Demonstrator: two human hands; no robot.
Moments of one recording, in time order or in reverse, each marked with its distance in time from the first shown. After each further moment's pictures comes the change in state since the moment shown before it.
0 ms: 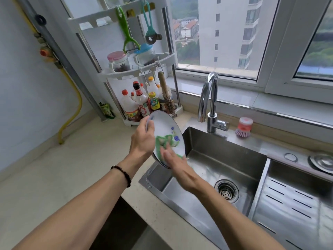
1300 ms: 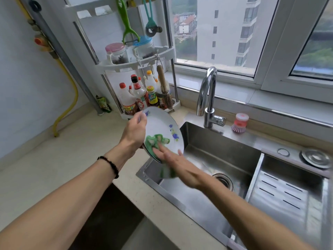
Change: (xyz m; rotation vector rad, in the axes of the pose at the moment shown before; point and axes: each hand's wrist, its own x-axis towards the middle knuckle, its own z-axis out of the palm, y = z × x) left_hand -0.001 0.004 -0.020 -0.120 -0.065 -0.100; right_hand -0.021 -0.003 -0.010 -0.213 -0.135 -0.078
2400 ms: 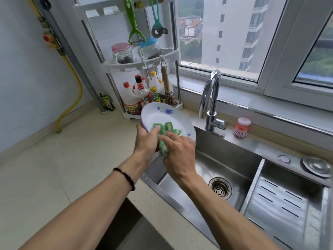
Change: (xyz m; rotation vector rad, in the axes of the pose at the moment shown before) left_hand -0.026 -0.007 0.033 -0.424 0.091 -0.179; right_hand 0.029 -0.026 0.008 -0.443 0.781 -0.069
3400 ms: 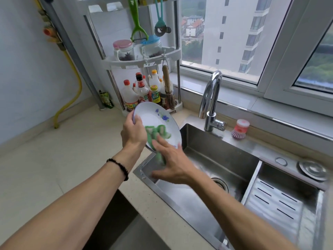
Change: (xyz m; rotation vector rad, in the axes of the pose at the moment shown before) left_hand 0.012 0.014 -0.017 0.326 0.301 0.169; right_hand -0.002 0.016 -0.011 0.148 -0.680 -0.076
